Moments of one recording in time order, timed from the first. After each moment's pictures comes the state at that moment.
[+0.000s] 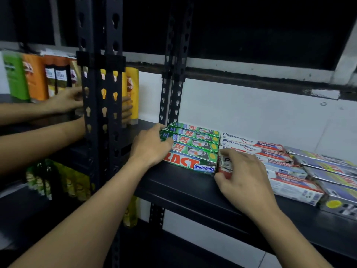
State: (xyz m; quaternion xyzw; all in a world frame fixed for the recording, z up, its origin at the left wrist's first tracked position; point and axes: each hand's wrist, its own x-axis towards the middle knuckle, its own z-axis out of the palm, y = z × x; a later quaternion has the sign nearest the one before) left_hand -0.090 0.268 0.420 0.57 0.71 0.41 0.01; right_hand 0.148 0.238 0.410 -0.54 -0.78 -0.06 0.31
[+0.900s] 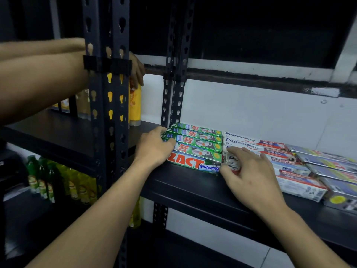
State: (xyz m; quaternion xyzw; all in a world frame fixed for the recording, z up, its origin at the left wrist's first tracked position) left_hand -0.091 0.262 0.420 0.54 0.68 0.48 0.07; right_hand 0.146 0.238 0.410 -0.55 -0.77 -0.05 0.32
